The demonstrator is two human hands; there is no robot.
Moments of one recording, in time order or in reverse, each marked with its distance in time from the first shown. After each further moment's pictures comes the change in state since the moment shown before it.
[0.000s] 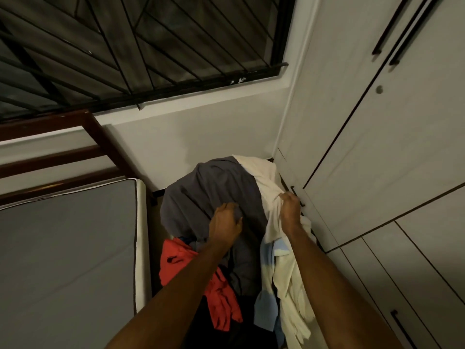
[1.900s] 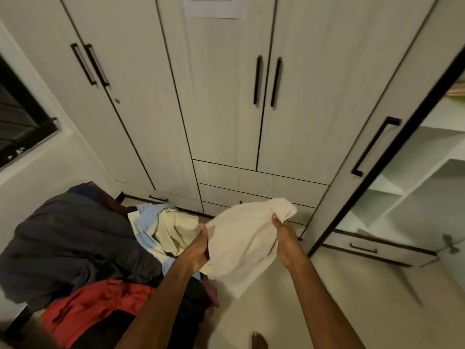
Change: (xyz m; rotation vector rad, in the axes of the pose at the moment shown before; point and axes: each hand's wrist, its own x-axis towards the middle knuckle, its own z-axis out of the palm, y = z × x) left_hand -0.384 0.180 0.092 -0.692 -1.123 -0.180; right_hand -0.550 0.084 -0.364 0.727 0.631 0.109
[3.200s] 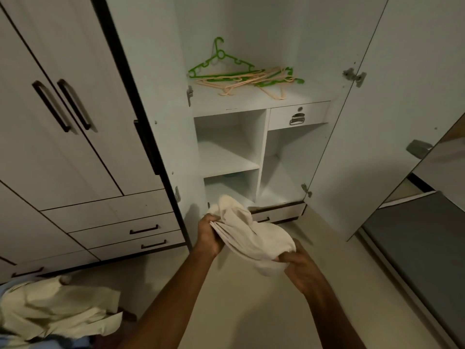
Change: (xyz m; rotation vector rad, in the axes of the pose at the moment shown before) left_hand 0.019 -0.107 0.465 -0.226 -0.261 -0.098; right_hand -0.124 -0.041 -0.446 0.177 0.014 -0.315
